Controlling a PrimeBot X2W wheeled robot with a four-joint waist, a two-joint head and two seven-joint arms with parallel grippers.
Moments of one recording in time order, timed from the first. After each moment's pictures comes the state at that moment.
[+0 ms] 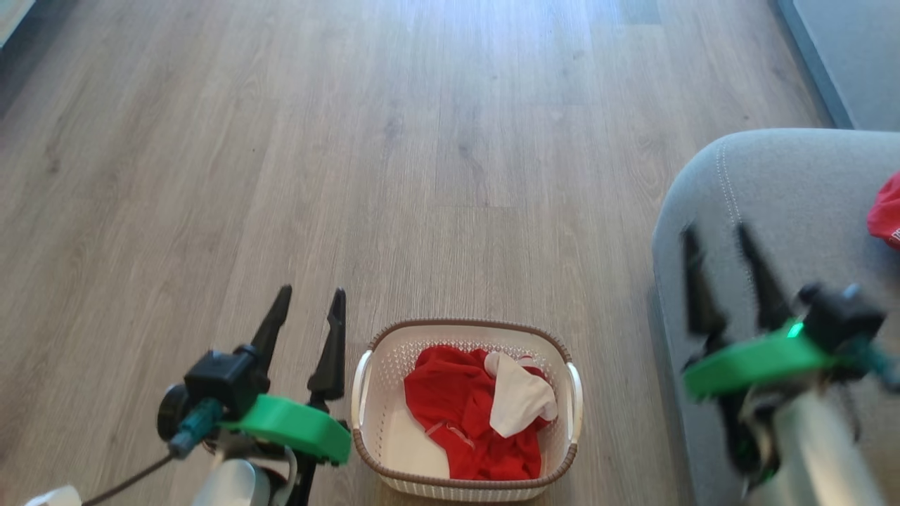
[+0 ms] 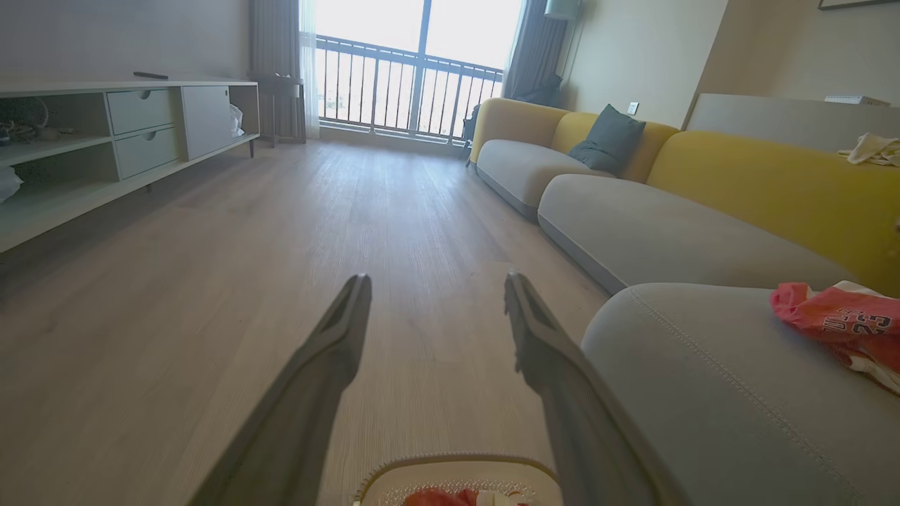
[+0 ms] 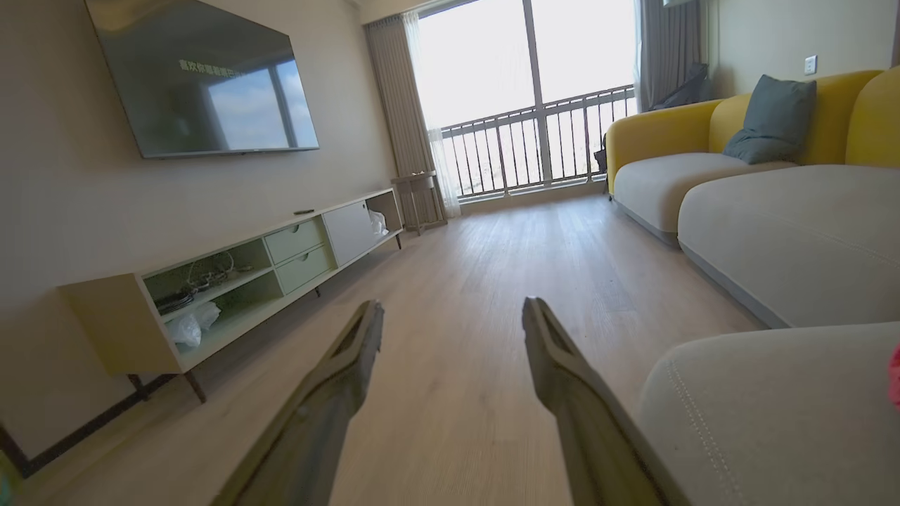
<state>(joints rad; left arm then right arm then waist) -0.06 0.05 -0.23 0.13 -0.29 -0.01 -0.26 -0.16 -0.10 0.04 0.22 0.35 0.12 -0.26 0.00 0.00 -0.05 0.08</state>
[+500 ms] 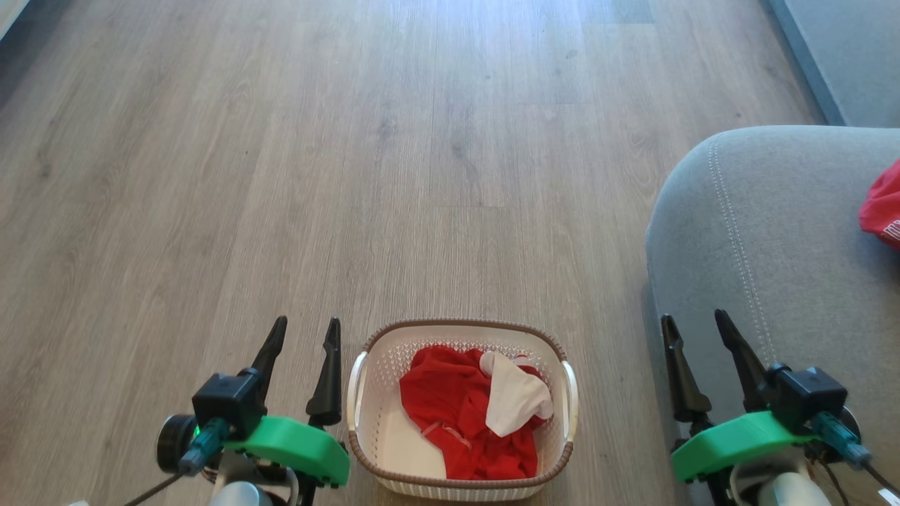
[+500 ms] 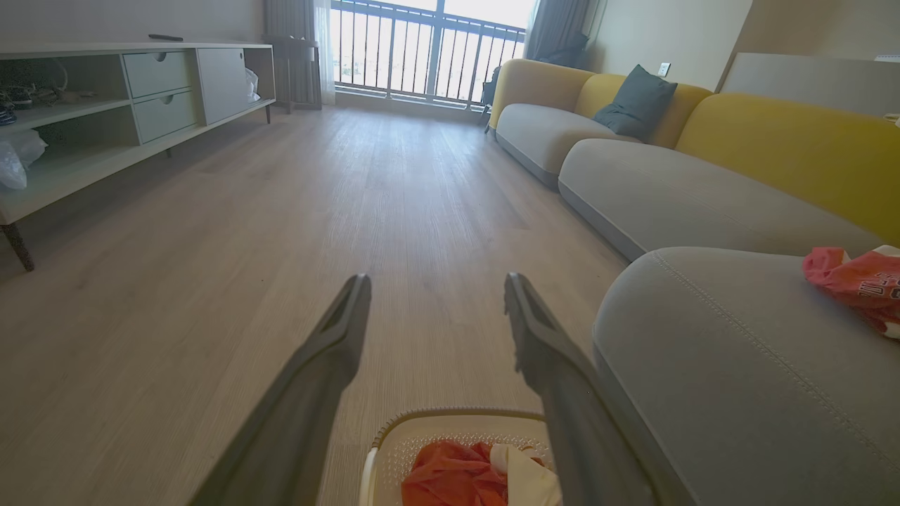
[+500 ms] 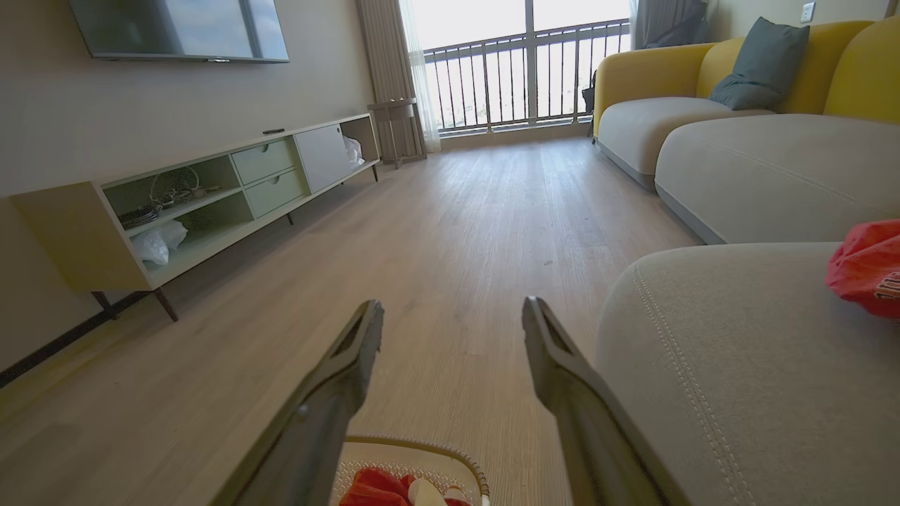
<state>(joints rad) -0.01 0.05 -0.23 0.17 -0.27 0.03 -0.26 0.03 -0.05 0.03 0.19 0.22 0.12 -0.26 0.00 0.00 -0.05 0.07</state>
